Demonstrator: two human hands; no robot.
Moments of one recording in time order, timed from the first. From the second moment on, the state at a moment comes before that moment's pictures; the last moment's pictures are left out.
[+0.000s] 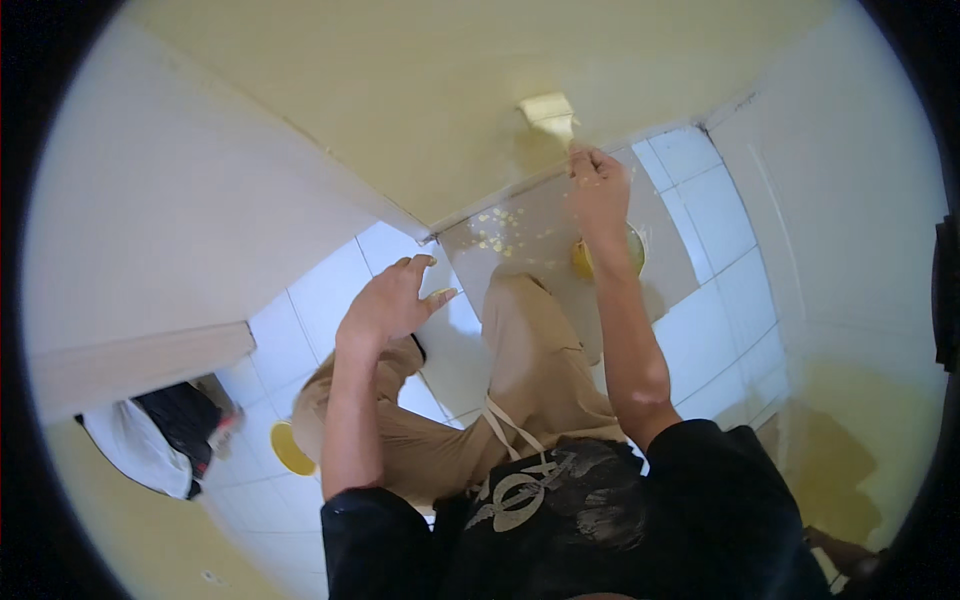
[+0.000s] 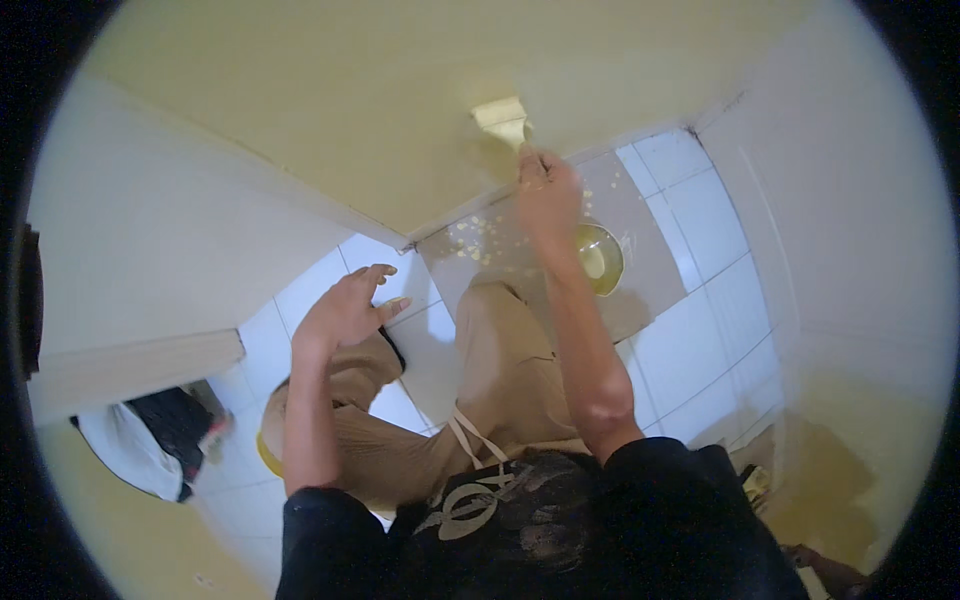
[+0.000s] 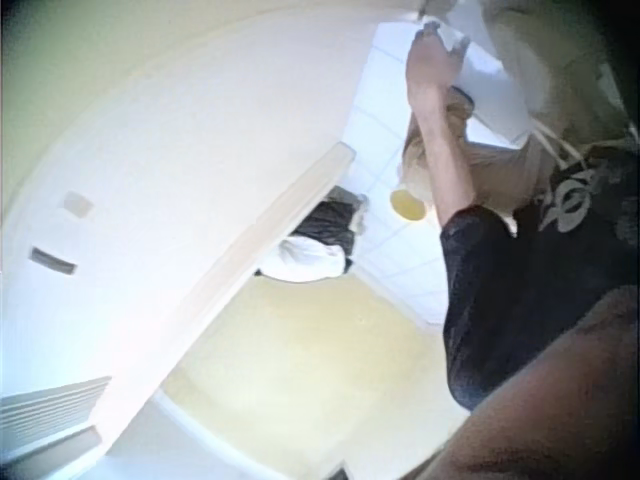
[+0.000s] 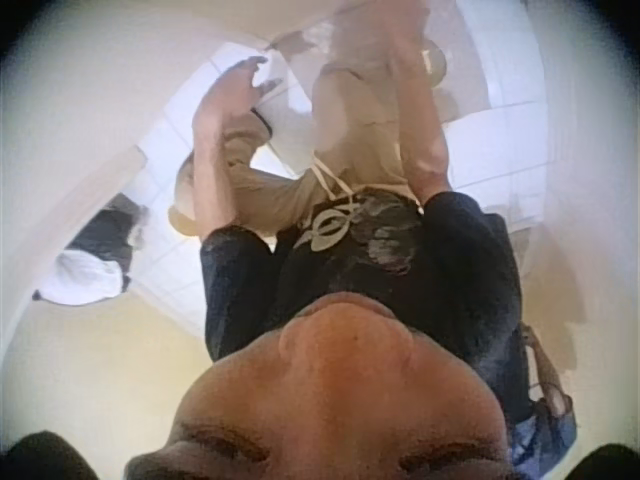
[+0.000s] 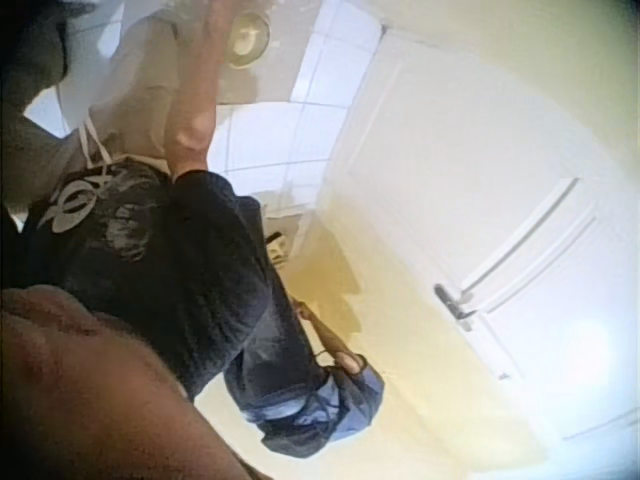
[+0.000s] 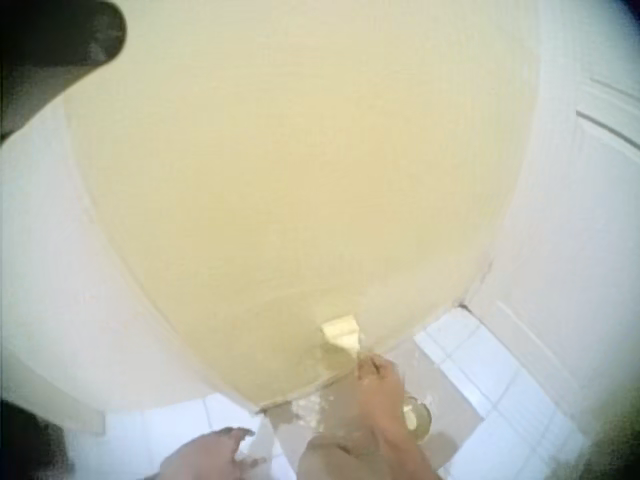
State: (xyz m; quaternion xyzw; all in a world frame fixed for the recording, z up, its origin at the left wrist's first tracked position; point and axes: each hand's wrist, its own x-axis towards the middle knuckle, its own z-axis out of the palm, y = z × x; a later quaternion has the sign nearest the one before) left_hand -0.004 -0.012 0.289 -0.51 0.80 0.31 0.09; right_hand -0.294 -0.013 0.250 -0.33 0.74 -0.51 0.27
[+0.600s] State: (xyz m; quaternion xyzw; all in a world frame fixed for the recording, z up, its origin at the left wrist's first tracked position) left_hand -0.016 -0.004 0.274 -0.49 0.80 0.33 0.10; right_hand -0.284 -0.038 0.182 -0.35 0.67 -0.60 0.24
